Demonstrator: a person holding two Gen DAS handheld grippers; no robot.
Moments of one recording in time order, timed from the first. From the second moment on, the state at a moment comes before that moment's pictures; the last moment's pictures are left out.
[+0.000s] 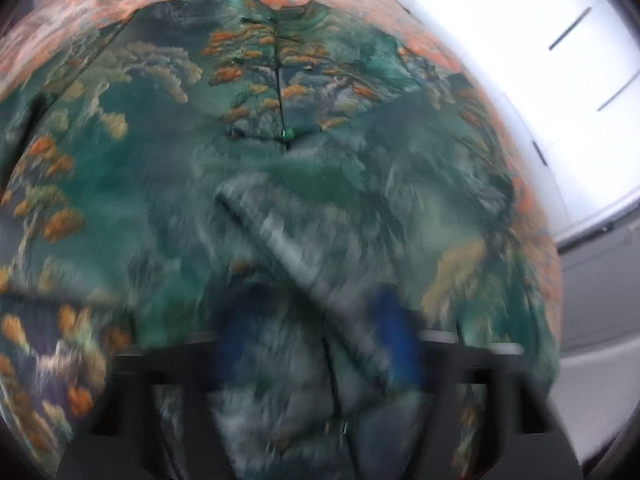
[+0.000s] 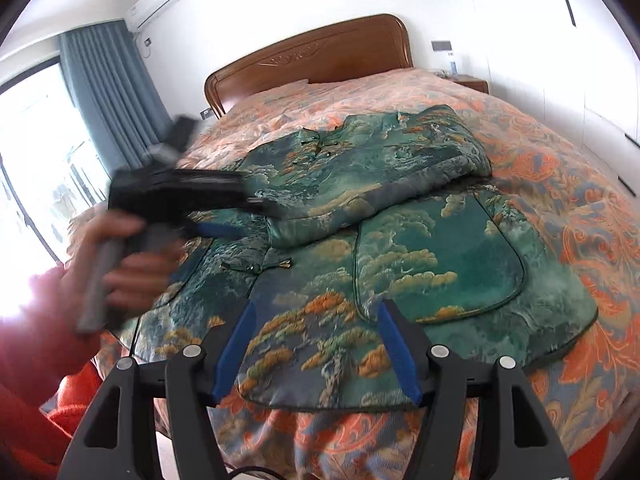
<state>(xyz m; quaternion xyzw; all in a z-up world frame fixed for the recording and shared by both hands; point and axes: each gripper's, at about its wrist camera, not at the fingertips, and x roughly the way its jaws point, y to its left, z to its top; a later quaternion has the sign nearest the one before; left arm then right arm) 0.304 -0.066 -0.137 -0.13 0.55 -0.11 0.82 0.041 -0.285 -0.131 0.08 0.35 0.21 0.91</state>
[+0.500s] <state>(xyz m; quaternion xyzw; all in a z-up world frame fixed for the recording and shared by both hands) 0.395 -0.034 -0.053 -0.01 0.45 0.02 0.89 0.032 -0.288 -0.155 0.09 0.32 0.23 0.92</state>
